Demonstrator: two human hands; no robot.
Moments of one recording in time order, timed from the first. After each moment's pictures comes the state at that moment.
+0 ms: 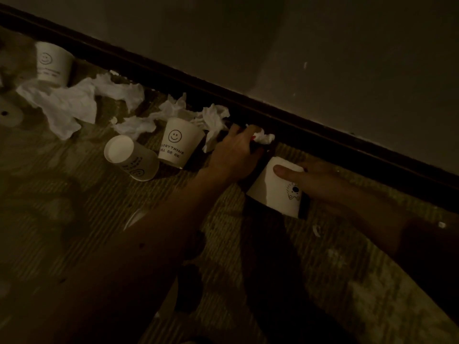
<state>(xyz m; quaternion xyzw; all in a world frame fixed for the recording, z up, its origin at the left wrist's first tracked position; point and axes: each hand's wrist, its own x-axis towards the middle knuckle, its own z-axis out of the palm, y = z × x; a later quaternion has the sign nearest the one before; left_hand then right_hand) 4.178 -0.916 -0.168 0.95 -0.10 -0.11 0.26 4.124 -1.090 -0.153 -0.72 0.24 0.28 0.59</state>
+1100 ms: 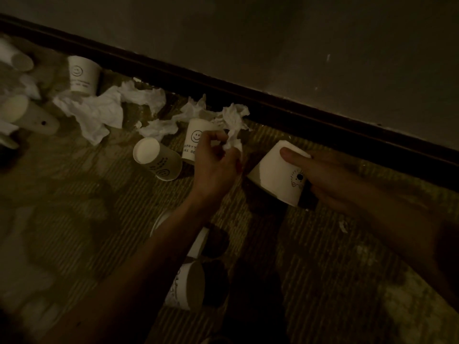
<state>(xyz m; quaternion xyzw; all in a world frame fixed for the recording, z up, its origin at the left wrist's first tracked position) 4.125 -0.868 -0.137 0.75 0.14 0.00 0.65 4.122 -1.055 -0.146 -0.64 0.23 0.26 0.69</state>
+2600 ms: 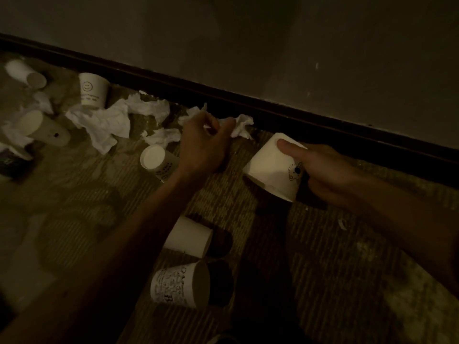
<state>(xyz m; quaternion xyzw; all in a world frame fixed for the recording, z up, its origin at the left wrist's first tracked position) 4.157 -0.852 -0.098 0.85 0.09 0.04 0.51 4.122 -1.050 -0.115 -0.59 0.22 0.26 0.73</state>
